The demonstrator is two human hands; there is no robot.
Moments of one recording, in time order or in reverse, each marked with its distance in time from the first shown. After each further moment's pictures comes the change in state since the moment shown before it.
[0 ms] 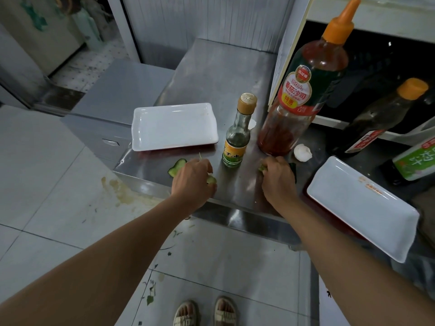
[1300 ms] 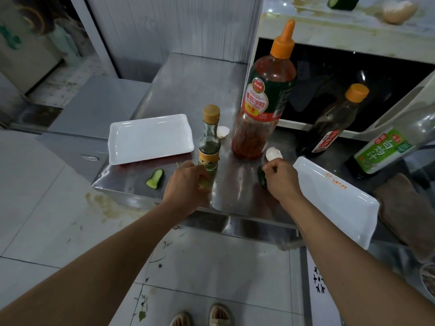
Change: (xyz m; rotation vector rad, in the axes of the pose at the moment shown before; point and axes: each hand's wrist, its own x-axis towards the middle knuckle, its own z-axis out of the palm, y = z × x) left_hand -0.007 0.035 -0.006 -0.059 -0.017 0.138; right_hand -0.003 0.028 -0.058 0.411 -0.049 0.414
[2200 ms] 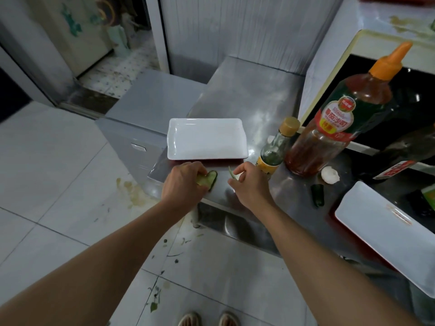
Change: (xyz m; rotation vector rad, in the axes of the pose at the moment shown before) left_hand -0.016 -0.099 -0.045 -0.076 0.168 -0.206; right_hand -0.041 -0.095 0.127 -0.056 -0.241 -0.286
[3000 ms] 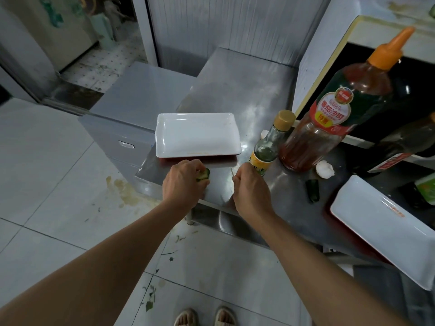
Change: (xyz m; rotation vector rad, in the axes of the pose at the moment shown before) left_hand 0.010 0.008 0.021 0.015 0.042 -0.047; right_hand -0.018 0.005 -0.004 -0.314 0.091 -0.107
